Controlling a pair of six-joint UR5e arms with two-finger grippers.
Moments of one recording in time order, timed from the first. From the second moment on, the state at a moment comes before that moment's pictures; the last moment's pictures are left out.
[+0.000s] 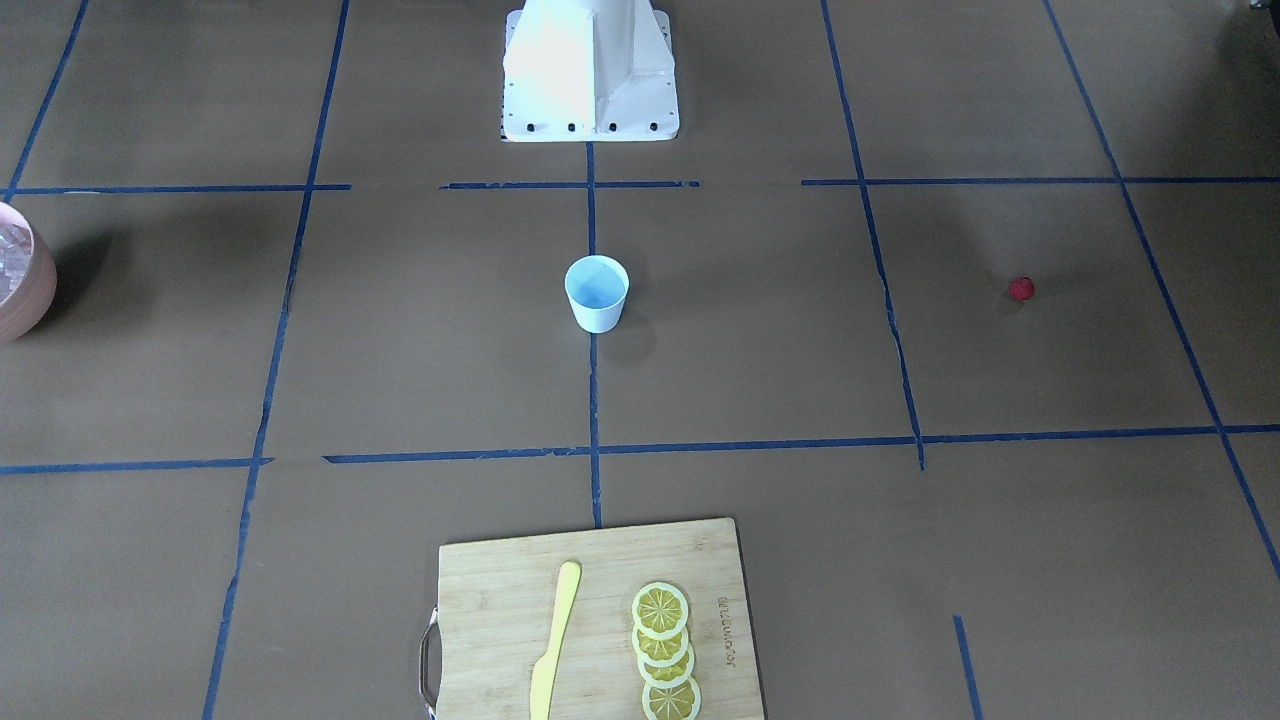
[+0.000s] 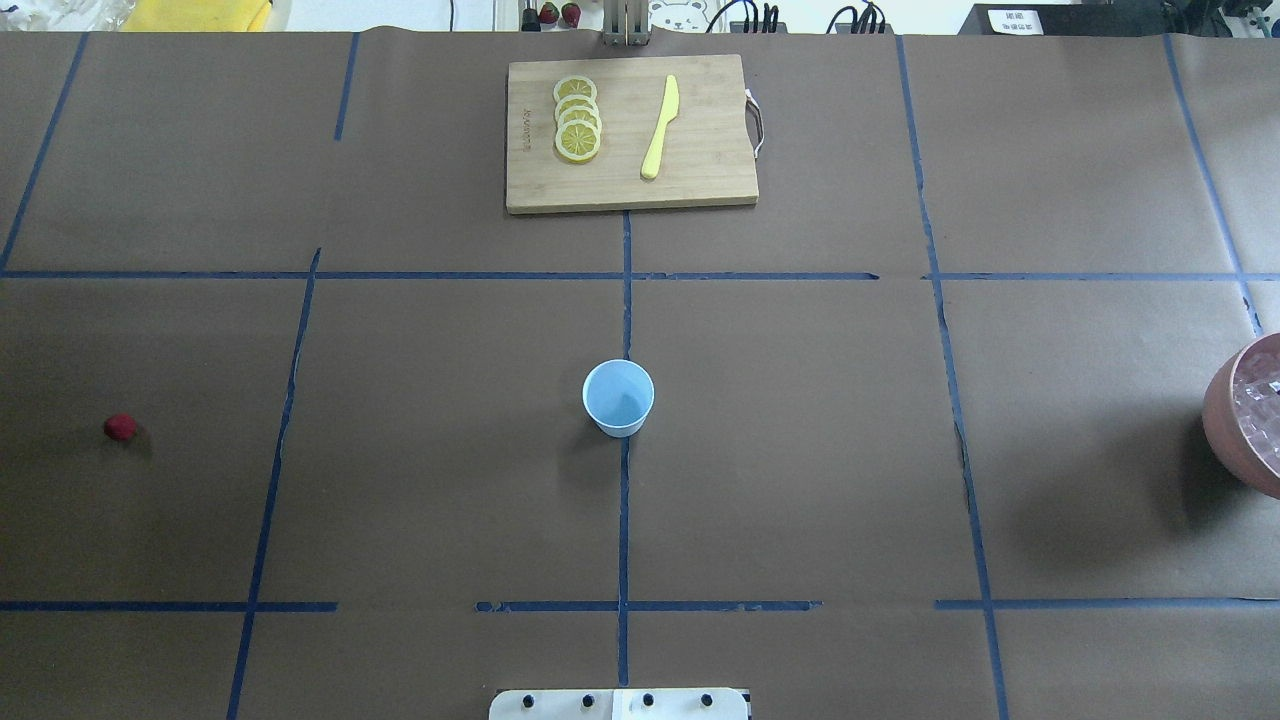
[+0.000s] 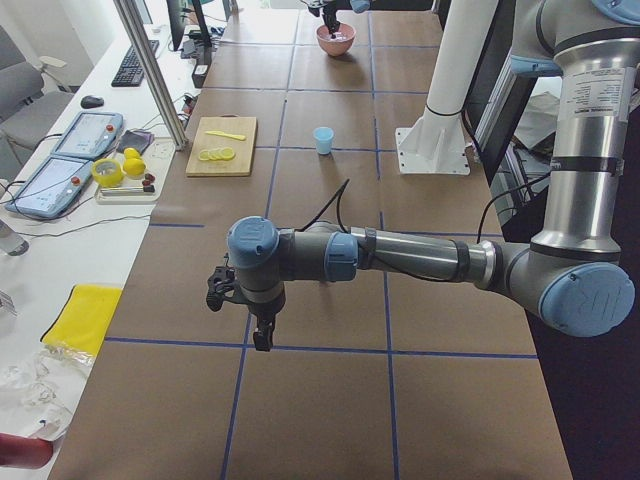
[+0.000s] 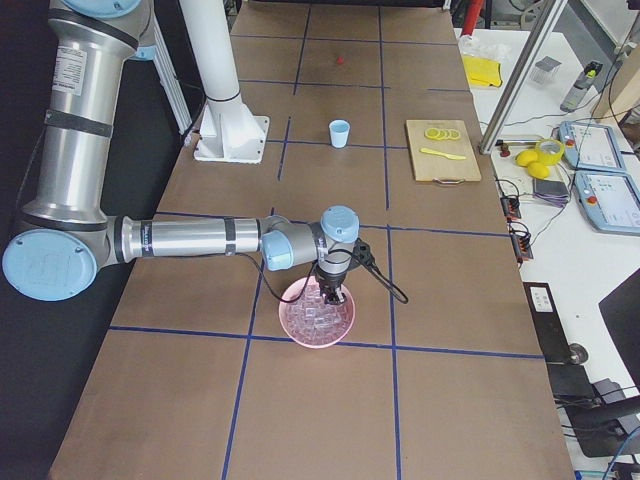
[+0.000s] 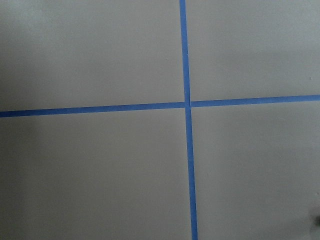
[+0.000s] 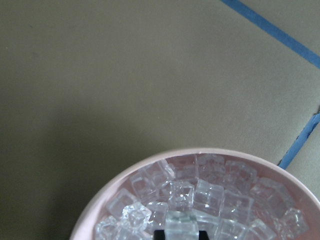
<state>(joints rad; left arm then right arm) -1.62 -1.59 -1.67 -1.46 -2.34 0.08 1.23 -1.77 1.85 -1.44 2.27 -0.16</state>
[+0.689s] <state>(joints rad) -1.62 -1.59 -1.68 -1.46 -2.34 0.09 1.22 -1.53 2.08 -1.80 2.33 0.06</state>
